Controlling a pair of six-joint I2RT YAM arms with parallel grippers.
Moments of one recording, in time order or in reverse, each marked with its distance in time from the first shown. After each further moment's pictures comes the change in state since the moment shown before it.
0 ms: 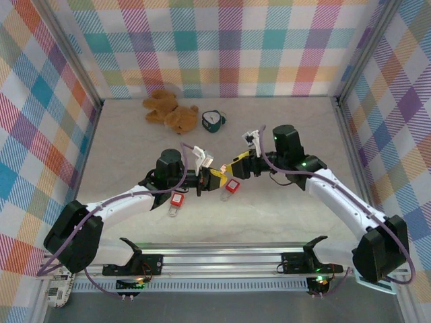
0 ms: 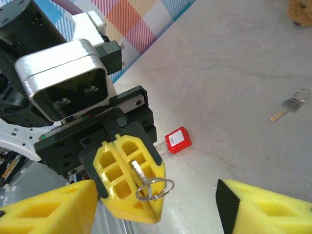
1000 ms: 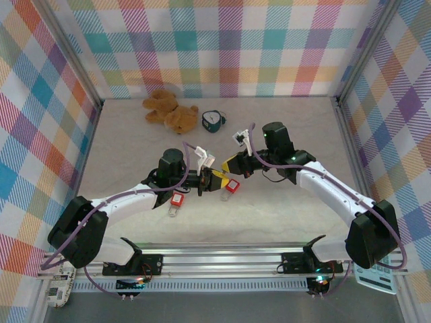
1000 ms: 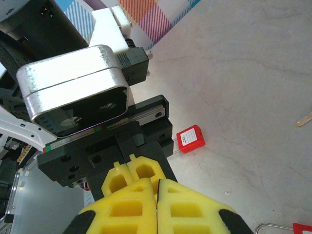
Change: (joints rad) left arm 0.001 0.045 0.004 0.031 0.035 -0.045; right arm 0.040 0.097 0.047 0.013 -0.047 -0.024
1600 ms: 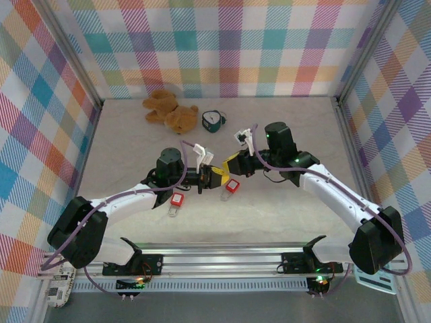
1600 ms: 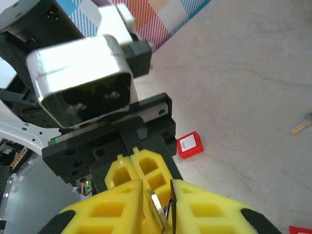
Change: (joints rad) left arm 0.008 -0.003 0.000 0.094 0.003 -0.038; right arm 0.009 -0.049 0.000 -0.006 0.033 0.012
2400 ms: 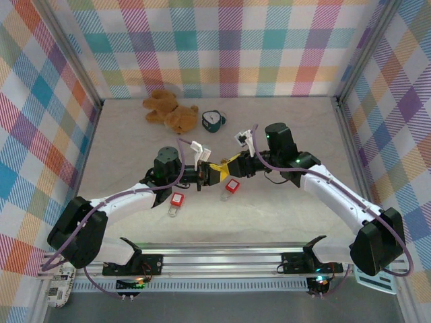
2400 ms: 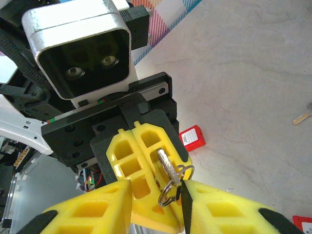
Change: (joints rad) left arm 0.017 -0.001 0.000 0.034 -0.003 -0.041; right arm 0.002 -0.011 0.000 -0.031 0.009 0.008
